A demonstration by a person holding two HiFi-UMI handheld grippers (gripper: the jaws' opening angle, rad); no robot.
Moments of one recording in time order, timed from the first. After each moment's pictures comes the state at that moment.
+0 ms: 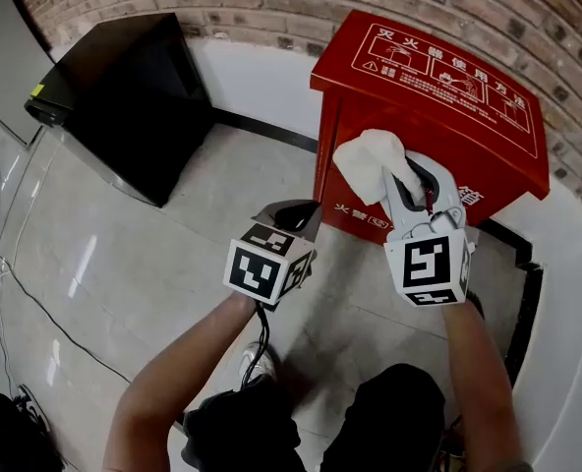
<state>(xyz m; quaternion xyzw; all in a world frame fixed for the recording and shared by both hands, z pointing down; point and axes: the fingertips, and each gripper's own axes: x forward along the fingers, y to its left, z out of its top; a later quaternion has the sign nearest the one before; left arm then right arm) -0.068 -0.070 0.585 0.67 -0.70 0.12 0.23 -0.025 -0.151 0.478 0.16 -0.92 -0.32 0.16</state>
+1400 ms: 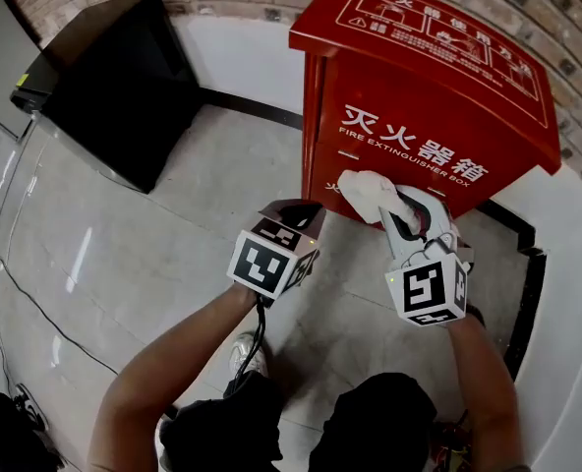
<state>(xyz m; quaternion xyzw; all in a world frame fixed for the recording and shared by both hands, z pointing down) -0.036 -0.073 0.649 0.68 -0.66 0.16 0.26 0.024 -0.131 0.584 0.09 -0.92 -0.31 0.23</state>
